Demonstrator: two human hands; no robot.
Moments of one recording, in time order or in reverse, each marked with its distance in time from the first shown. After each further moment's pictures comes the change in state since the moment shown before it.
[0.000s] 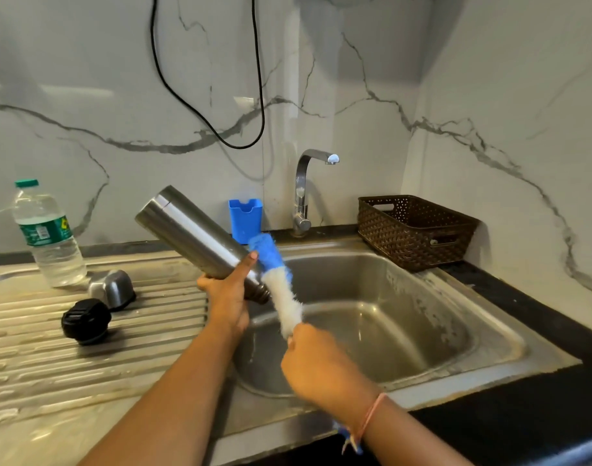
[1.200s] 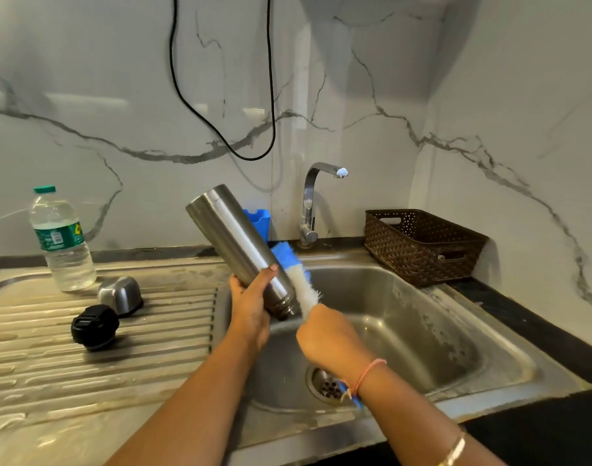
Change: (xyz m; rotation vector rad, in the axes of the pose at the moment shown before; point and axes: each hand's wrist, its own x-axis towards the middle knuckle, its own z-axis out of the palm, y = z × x) left_hand -0.010 -0.008 0.008 -0.024 -0.166 -0.043; right_hand 0.032 -0.008 -0.018 -0.039 0.025 0.110
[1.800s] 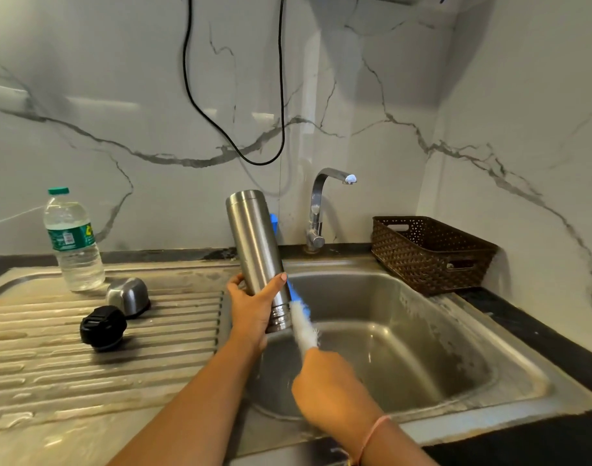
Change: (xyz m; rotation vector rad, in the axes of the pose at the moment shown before) left_hand 0.003 0.003 -0.005 0.256 0.088 0.067; right_hand -0.025 0.007 0.024 -0.194 -0.078 -0.069
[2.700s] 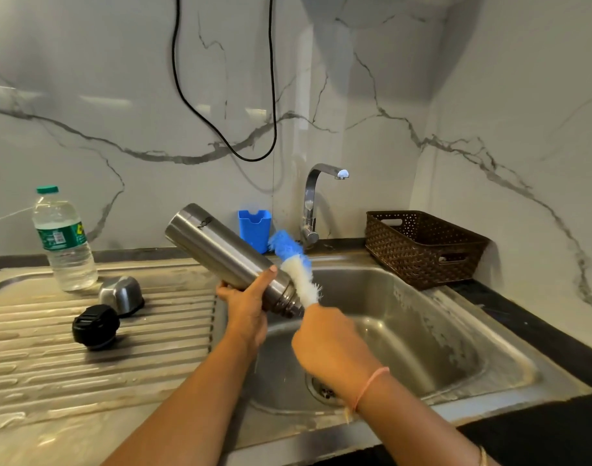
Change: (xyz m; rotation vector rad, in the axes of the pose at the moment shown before) left_hand -0.002 0.000 0.007 -0.307 0.009 -0.033; right_hand 0.002 -0.011 -0.037 0.021 0.155 -0.023
